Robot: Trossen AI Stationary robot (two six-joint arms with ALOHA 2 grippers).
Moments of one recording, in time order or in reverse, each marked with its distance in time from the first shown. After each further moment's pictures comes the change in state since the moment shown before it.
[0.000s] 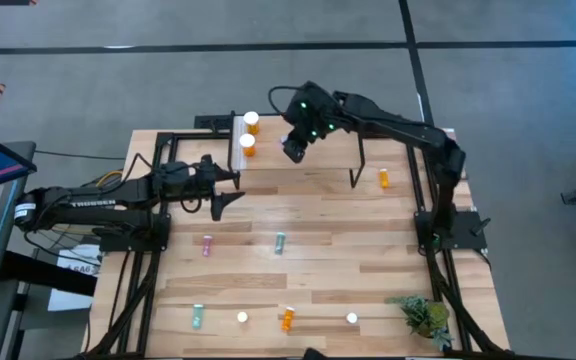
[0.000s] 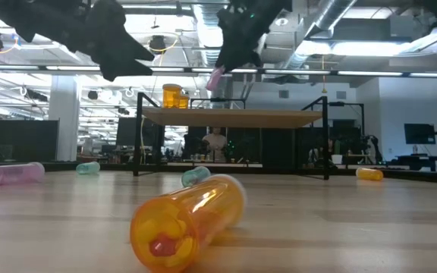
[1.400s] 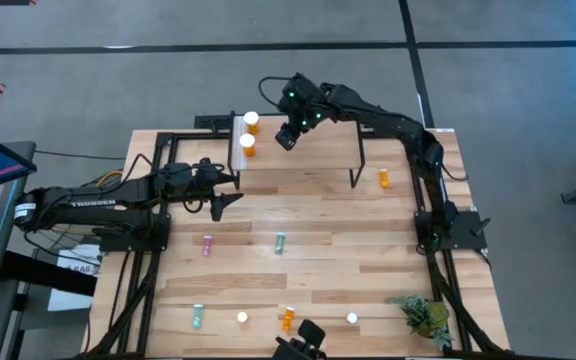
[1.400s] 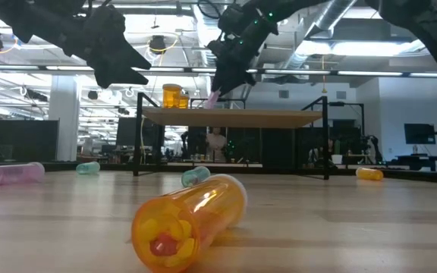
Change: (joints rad) left arm 0.000 0.000 0.000 -0.074 -0.017 -0.076; right arm -0.094 0.188 0.164 -0.049 -0.001 0.003
